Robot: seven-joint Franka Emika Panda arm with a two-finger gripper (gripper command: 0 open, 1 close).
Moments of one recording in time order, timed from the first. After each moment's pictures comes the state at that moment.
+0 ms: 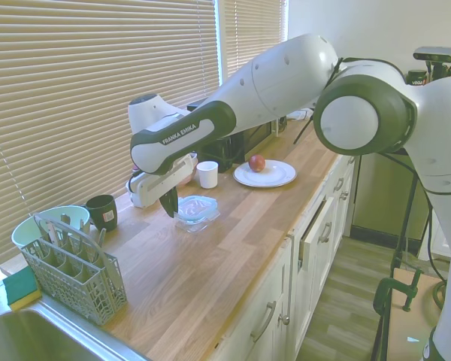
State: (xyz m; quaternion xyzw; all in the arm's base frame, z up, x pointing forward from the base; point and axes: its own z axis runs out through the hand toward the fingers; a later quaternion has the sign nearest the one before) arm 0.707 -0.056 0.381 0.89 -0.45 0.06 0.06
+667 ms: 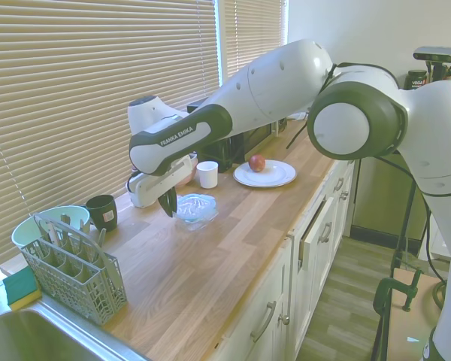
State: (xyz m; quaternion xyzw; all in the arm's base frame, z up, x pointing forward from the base) arm 0.711 -0.058 0.381 0.89 -0.45 0.07 0.06
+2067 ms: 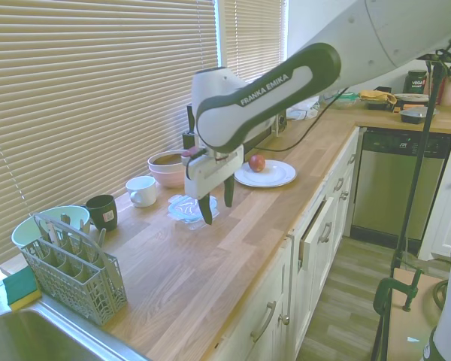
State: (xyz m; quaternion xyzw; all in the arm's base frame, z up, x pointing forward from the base) arm 0.519 -0.060 0.423 0.91 -0.41 0.03 0.00
